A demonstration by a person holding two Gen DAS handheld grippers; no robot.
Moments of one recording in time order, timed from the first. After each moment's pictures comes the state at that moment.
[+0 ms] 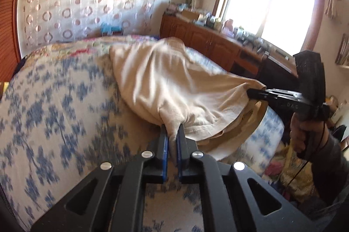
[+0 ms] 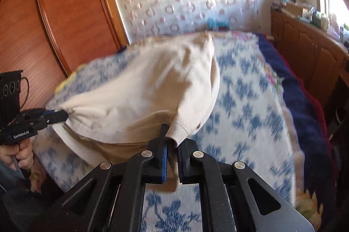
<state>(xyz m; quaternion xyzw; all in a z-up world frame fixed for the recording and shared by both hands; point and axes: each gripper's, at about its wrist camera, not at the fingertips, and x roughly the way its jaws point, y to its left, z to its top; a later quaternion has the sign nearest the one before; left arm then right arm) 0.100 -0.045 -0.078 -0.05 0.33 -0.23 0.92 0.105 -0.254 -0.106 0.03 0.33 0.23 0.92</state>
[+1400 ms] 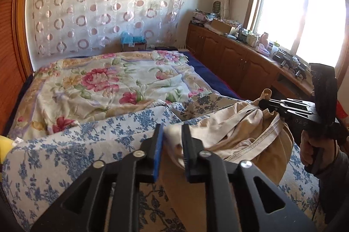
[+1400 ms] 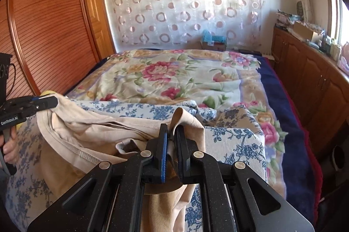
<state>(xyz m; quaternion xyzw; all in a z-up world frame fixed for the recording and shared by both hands) 0.366 -0.015 -0.058 -0.04 0.32 -0.15 0.93 0.372 -0.220 -0.086 -0.02 0.31 0.20 0.93</state>
